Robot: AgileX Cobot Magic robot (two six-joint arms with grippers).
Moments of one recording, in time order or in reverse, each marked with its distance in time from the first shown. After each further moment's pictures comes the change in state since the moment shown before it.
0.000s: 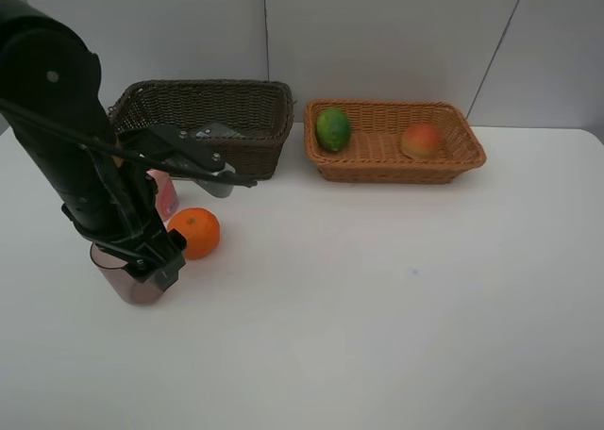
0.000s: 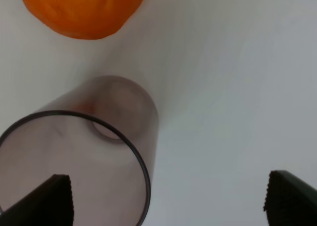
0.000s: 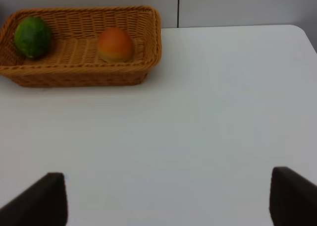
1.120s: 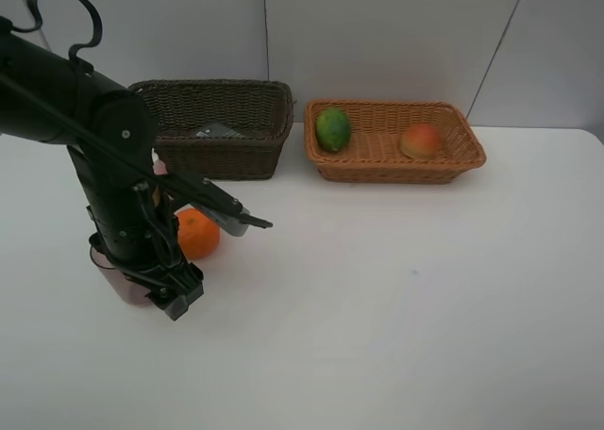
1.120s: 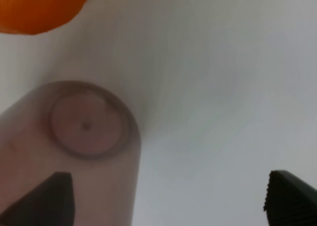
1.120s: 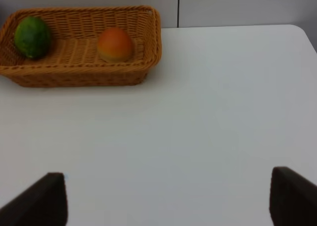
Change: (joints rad) left arm 0.000 0.196 0.000 -0.019 -0.061 0.000; right arm 0.000 0.000 0.000 0.000 0.000 0.000
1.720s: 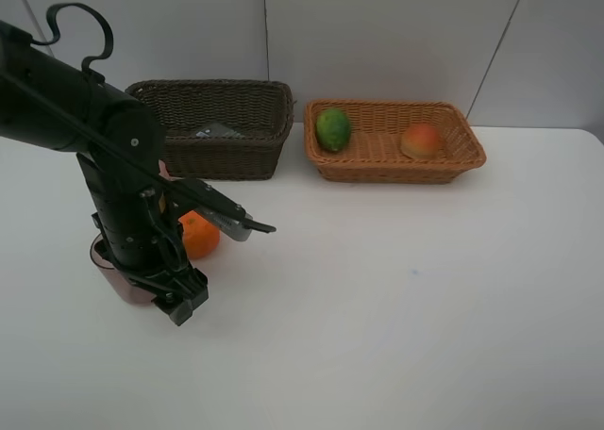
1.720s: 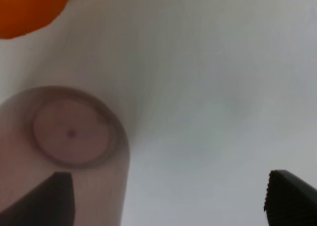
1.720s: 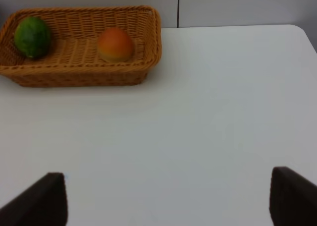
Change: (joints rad) left arm 0.000 0.030 0.000 -0.022 -0.017 0.000; right arm 0.000 0.000 0.000 0.000 0.000 0.000
